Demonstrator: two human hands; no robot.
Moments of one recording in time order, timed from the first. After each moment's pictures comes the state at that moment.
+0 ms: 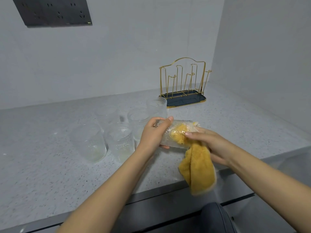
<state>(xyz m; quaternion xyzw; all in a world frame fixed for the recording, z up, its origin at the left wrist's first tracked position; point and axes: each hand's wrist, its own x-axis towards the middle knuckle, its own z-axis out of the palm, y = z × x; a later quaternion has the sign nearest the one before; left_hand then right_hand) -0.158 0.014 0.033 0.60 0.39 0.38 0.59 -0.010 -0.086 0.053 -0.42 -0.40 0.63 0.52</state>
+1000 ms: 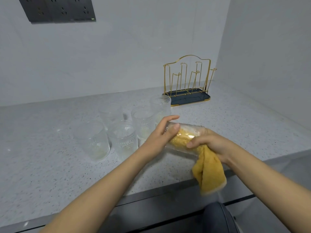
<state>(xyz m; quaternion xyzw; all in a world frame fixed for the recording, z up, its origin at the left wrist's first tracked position) -0.174 0.013 0.023 0.74 0.26 0.29 0.55 -0.015 -0.074 0.050 -0.46 -0.43 0.62 0.47</state>
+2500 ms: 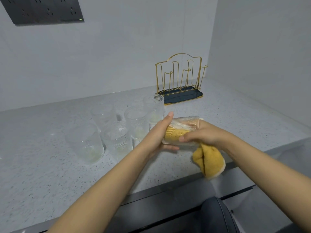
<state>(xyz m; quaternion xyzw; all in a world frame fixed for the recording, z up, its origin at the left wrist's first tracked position) -0.150 0.015 0.030 0.61 0.33 0.24 0.68 -0.003 -0.068 0.059 -0.55 -0.55 0.48 0.41</state>
